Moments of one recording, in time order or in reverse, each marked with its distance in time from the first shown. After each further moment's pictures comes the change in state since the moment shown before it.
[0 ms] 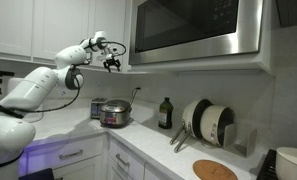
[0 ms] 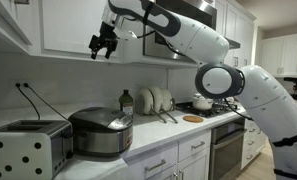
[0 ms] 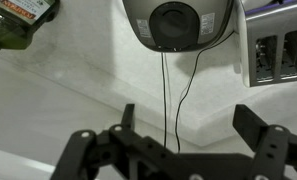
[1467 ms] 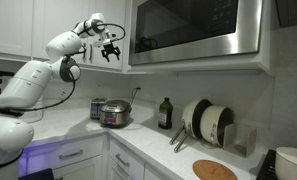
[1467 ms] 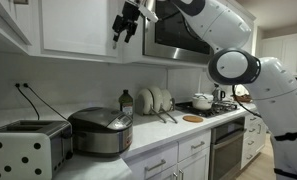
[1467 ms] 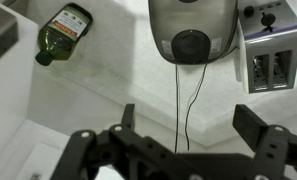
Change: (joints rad) arm -0.063 -0.177 0.012 -0.004 0.003 -0.190 -0.090
